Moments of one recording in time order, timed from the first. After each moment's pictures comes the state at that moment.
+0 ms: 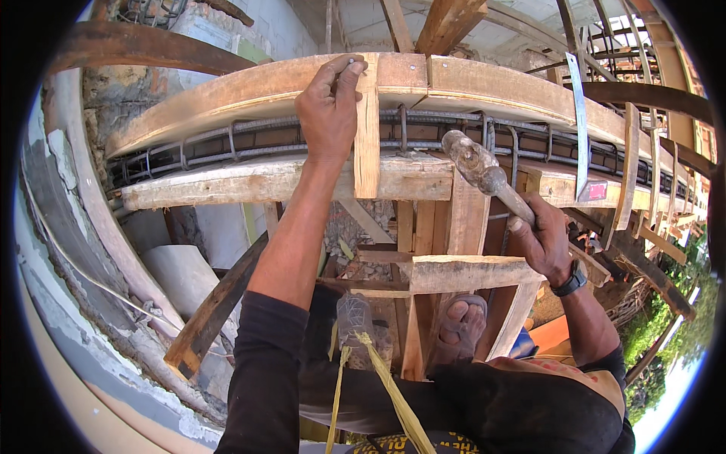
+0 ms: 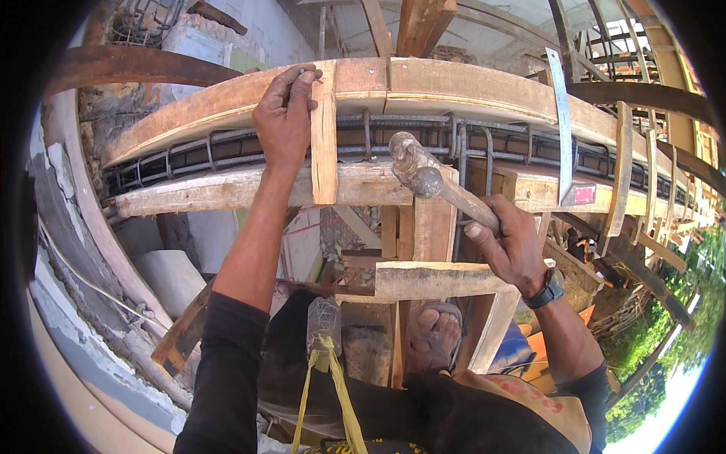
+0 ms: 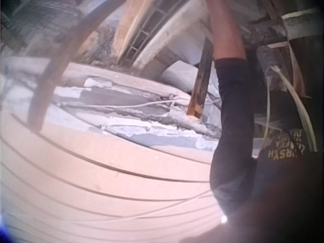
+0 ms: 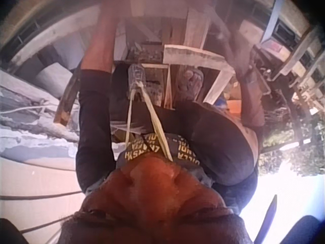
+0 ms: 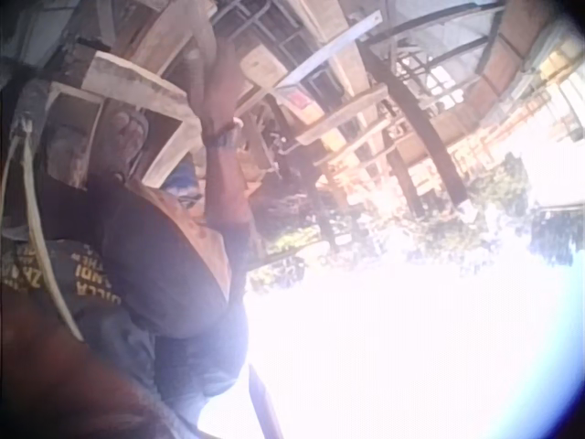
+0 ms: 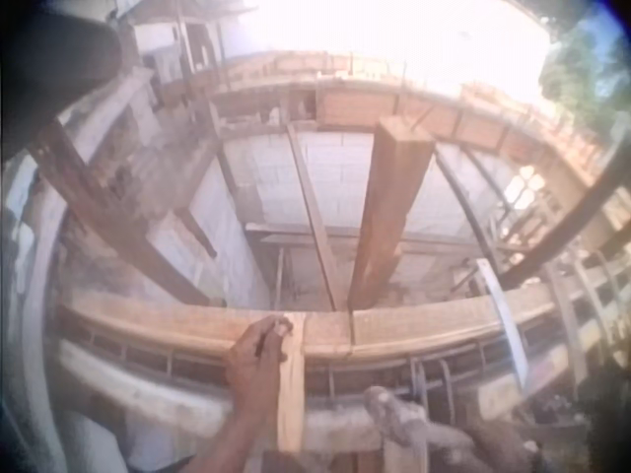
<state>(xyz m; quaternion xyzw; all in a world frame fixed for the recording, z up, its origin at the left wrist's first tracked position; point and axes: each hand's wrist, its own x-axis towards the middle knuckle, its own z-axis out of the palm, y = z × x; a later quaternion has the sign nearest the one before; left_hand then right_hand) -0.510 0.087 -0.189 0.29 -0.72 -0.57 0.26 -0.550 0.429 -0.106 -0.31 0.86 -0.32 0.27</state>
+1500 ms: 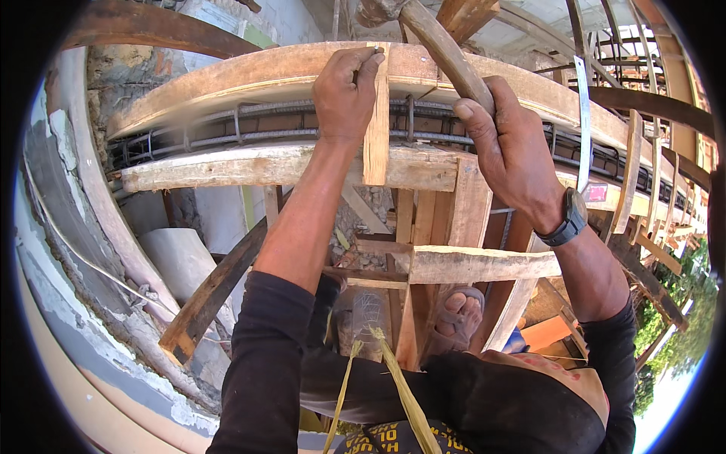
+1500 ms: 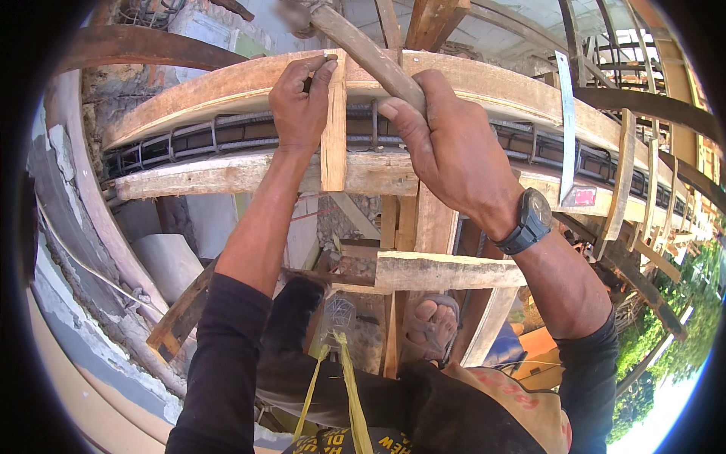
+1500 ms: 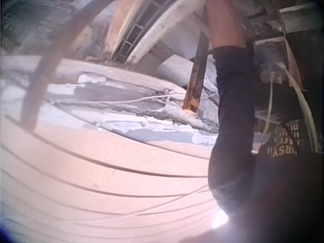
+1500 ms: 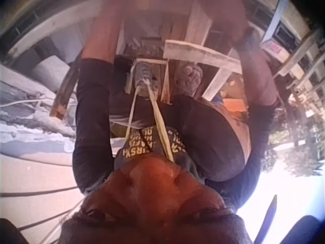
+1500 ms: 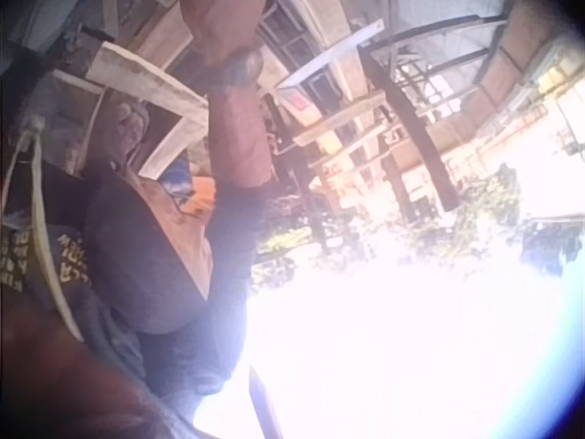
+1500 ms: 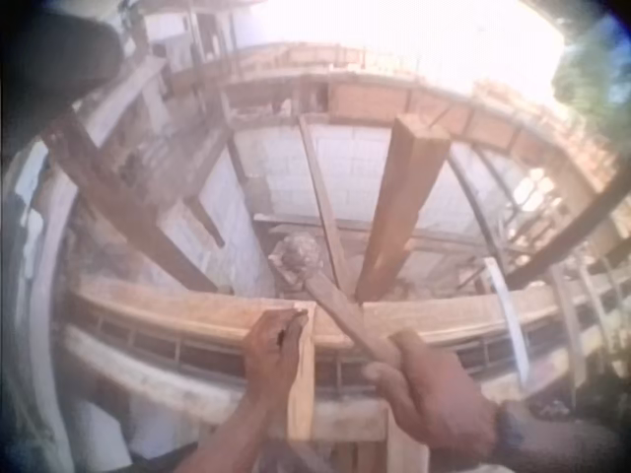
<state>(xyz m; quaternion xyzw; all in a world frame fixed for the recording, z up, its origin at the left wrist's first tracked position) -0.515 0.081 -0.211 0.23 -0.82 -0.42 0.32 -0.584 0.286 -0.084 -0.39 0.82 -0.38 0.16</state>
